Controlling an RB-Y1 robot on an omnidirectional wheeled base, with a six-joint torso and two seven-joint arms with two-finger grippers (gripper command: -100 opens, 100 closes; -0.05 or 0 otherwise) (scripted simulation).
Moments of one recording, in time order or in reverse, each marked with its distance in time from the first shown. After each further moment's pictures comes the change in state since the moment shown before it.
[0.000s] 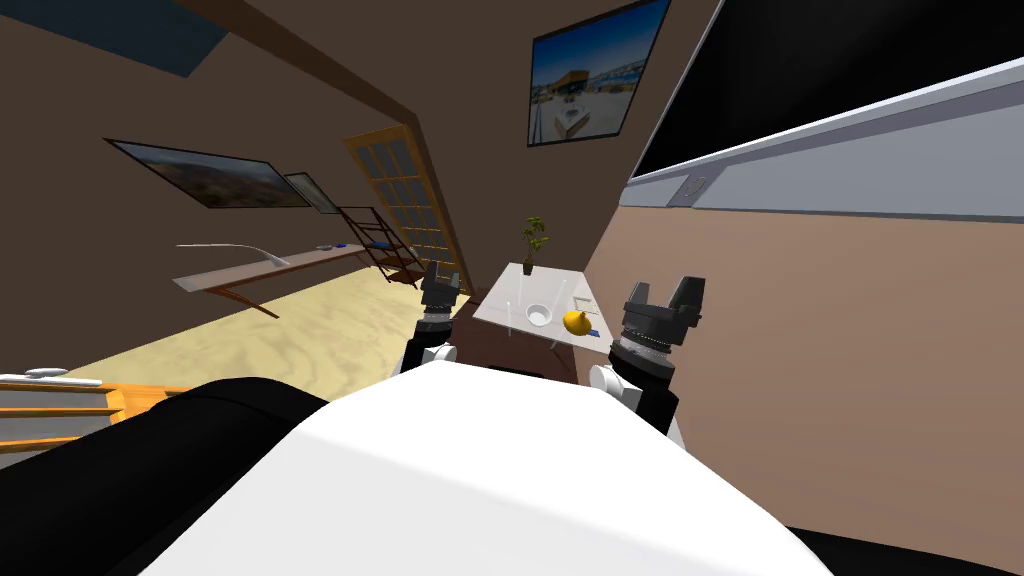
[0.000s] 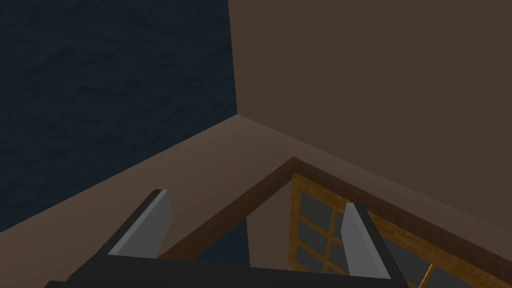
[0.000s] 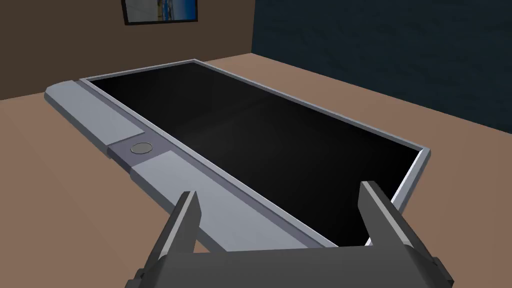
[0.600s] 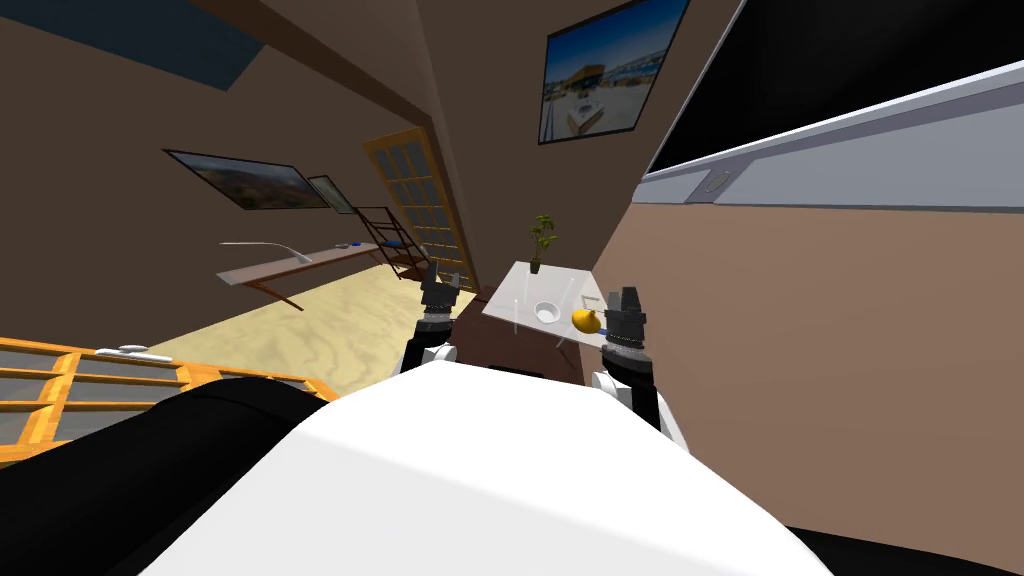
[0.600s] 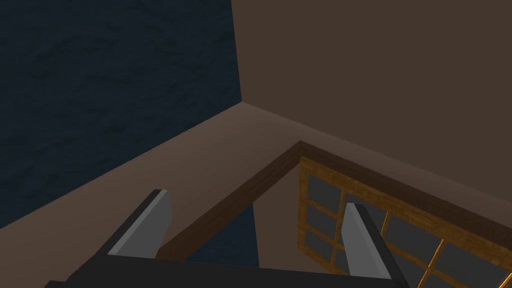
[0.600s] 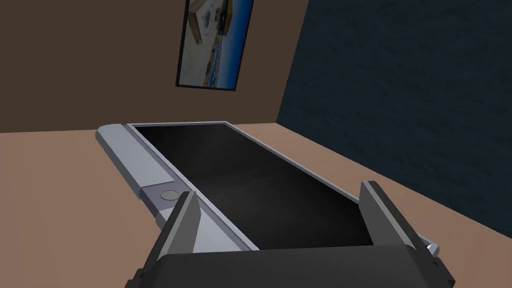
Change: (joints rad) left arm 0.000 0.000 0.000 0.000 0.000 0.000 0.000; right arm 0.009 -0.156 0.024 0.132 0.090 0.002 0.058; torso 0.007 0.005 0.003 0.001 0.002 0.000
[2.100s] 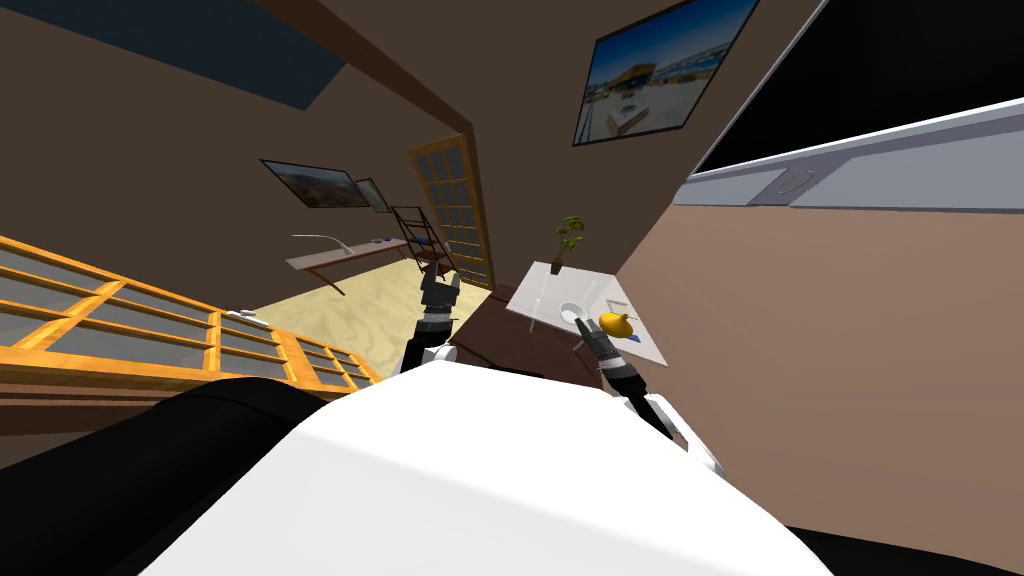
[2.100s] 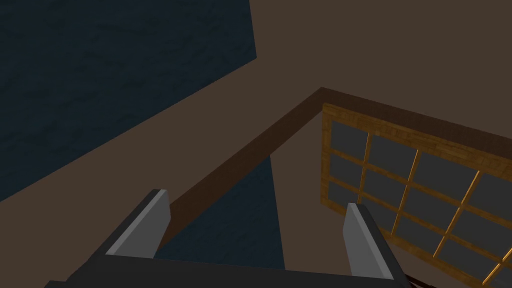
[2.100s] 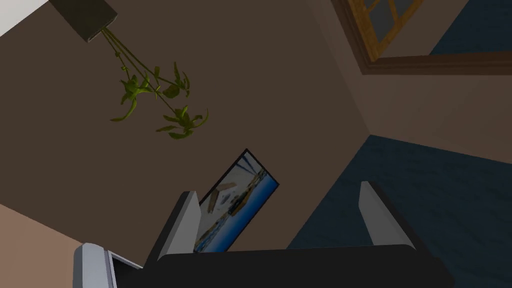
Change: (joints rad) left arm 0.000 0.000 0.000 0.000 0.000 0.000 0.000; right arm 0.007 -0.362 0.057 0.357 0.238 0.033 0.149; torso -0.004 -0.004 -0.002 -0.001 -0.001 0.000
